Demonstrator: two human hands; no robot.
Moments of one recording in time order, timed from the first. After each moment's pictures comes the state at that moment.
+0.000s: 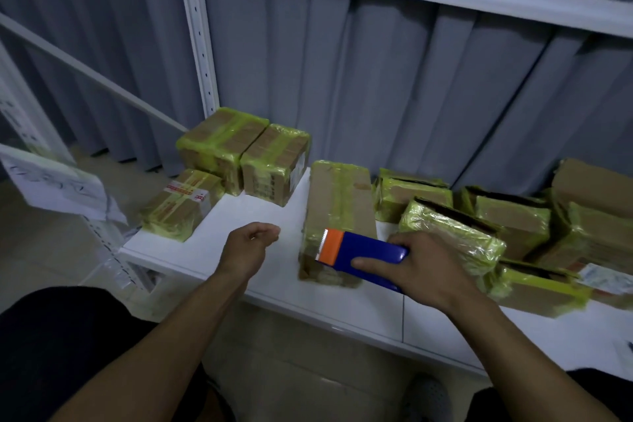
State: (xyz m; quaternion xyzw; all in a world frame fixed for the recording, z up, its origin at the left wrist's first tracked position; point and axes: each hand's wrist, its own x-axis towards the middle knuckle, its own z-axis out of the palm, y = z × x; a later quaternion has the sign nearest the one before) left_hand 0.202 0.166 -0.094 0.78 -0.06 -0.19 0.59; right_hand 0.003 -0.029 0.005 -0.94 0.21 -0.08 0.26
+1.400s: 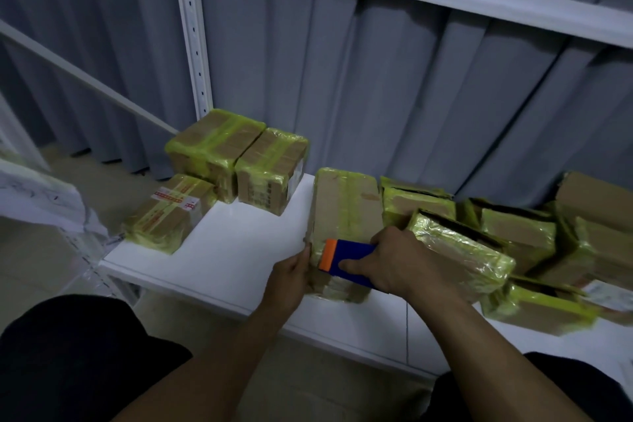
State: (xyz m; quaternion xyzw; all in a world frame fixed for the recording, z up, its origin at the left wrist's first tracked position) left_hand 0.184 0.107 -0.152 0.69 -0.14 -0.25 0.66; right_hand 0.088 -0.034 -0.023 -0.93 0.34 0.05 0.14
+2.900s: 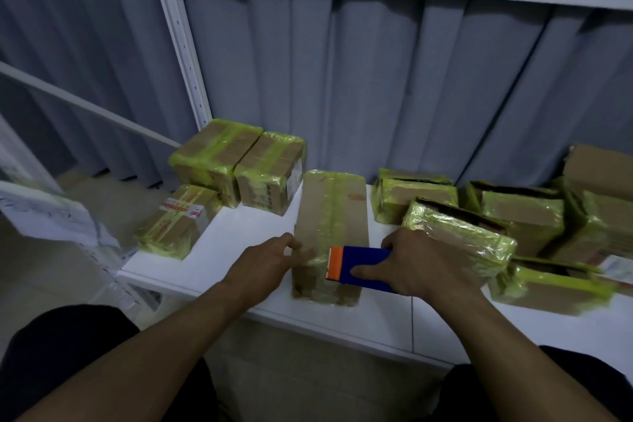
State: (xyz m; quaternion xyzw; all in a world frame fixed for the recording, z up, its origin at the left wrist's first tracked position) left_hand 0.217 0.150 -0.113 0.83 -0.54 0.02 0.13; right_hand 0.039 -0.053 -0.008 -0.94 0.29 0.04 0.18
